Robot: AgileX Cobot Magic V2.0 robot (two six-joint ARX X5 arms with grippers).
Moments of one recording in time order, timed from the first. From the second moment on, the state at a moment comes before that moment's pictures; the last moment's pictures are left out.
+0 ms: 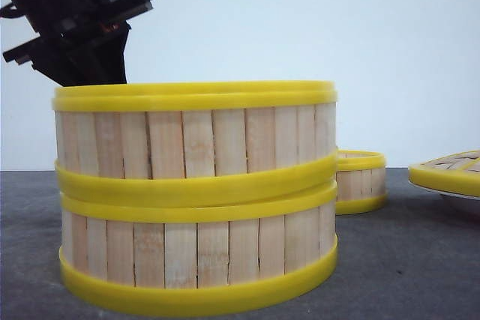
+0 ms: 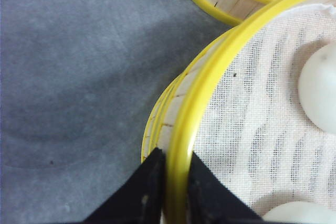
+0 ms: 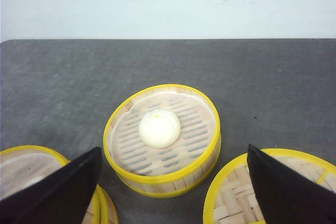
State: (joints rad) left arm -0.49 1.38 1.08 -0.64 0.10 -0.12; right arm 0.11 0.81 1.03 -0.58 -0.26 0.15
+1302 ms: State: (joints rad) left arm -0.47 1.41 1.08 -0.57 0.08 -0.14; right arm 0.11 0.81 1.03 -0.58 -0.26 0.15
